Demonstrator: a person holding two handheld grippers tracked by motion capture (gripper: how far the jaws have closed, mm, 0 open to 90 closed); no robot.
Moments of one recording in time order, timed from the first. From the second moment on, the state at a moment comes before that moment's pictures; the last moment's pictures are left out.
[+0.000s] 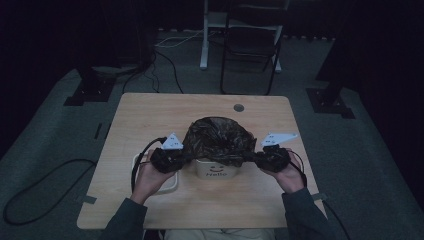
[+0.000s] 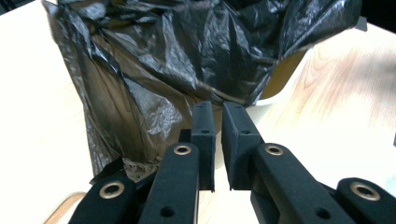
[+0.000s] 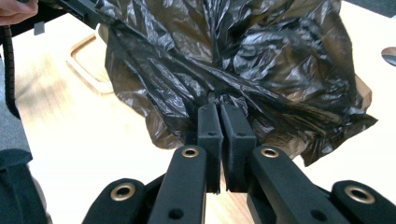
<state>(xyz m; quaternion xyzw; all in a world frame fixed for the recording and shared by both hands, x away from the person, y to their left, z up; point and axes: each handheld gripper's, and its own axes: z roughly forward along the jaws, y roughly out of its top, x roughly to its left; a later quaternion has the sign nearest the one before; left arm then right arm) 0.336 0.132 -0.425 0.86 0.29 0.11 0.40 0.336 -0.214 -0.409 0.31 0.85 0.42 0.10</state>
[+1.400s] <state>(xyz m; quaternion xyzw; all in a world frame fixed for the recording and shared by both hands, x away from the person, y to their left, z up) 0.322 0.121 -0.427 0.87 0.28 0.12 0.39 0.332 -0.207 -0.434 0.32 0.86 0.39 0.07</state>
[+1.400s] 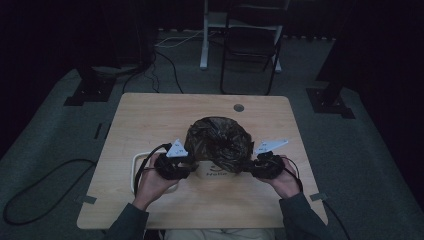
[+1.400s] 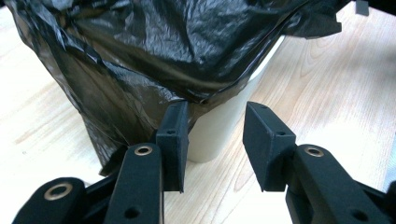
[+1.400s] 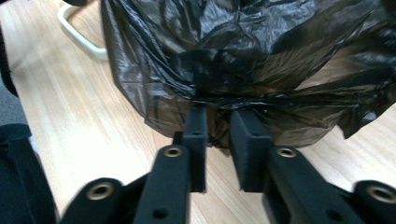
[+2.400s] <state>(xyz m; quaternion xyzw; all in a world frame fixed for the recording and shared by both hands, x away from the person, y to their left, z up) 0.322 0.103 -0.406 0.87 0.23 0.17 0.41 0.328 -0.217 -0.420 0.32 0.85 0.41 0.09</state>
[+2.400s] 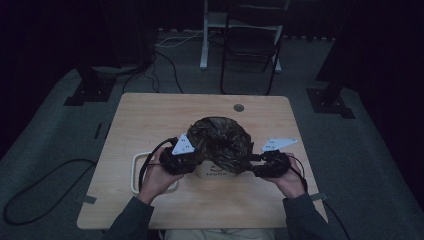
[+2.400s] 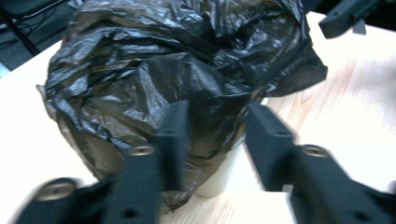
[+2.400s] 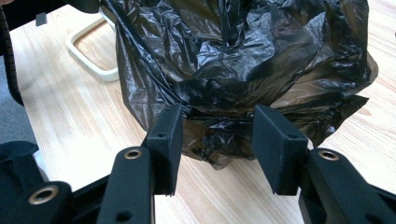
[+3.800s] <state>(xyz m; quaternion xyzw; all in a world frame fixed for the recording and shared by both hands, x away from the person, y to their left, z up) 0.326 0.123 -0.451 0.87 0.28 0.13 0.38 0.337 -0.210 -0.423 0.29 0.86 0.41 0.10</state>
